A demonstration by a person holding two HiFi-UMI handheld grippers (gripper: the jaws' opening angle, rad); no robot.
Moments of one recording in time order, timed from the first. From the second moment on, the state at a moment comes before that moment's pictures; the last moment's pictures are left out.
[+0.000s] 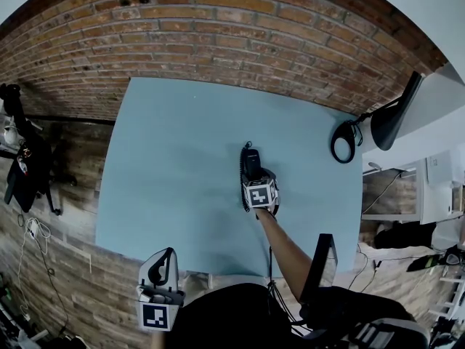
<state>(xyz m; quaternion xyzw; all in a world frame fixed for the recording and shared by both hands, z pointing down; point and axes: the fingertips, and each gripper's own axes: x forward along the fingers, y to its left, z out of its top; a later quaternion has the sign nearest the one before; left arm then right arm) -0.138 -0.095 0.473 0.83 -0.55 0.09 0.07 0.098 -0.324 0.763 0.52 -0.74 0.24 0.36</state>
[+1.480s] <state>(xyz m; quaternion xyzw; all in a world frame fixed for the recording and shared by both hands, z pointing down) -0.141 -0.102 0.482 0.84 -0.53 0.09 0.07 0.103 -0.314 0.755 0.54 -0.72 0.25 0.36</state>
